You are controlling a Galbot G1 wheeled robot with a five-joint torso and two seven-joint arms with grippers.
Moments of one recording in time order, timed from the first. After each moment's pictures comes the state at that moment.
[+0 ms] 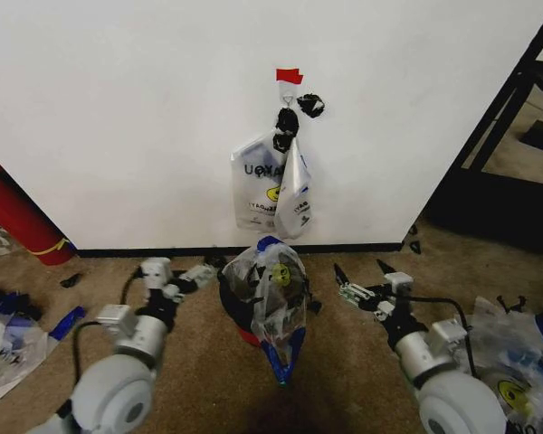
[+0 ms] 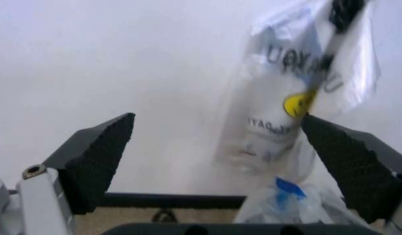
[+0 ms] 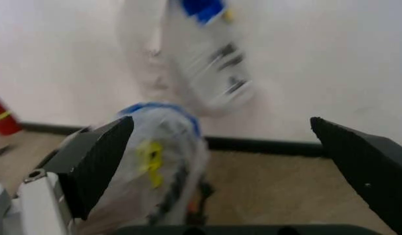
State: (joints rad) left arm 1.47 -0.88 -0.44 -2.30 -0.71 0.02 -0.38; right arm -1.43 0.96 0.32 2.24 0.64 -0.24 0.20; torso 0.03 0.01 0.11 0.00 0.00
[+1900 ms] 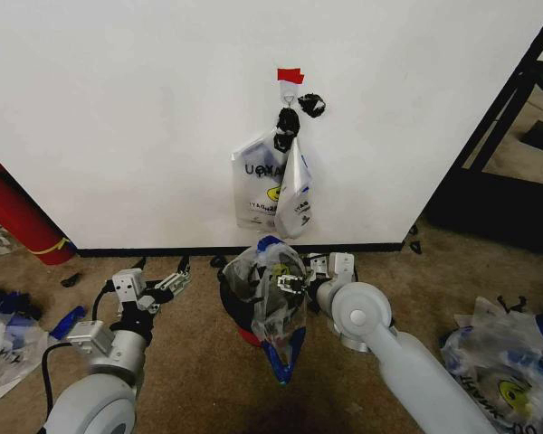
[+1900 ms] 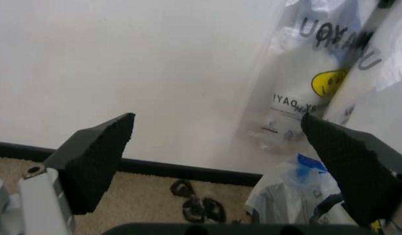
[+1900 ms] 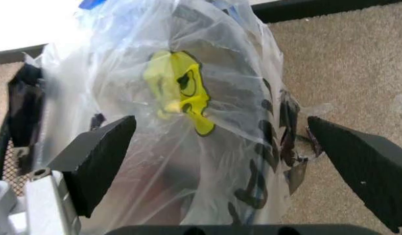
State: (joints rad) left arm 1.55 -0.92 -0.45 -2.32 -0.71 0.05 -0.45; right arm -0.86 1.17 -0.04 1.97 1.27 -0.73 0.87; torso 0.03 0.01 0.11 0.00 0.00
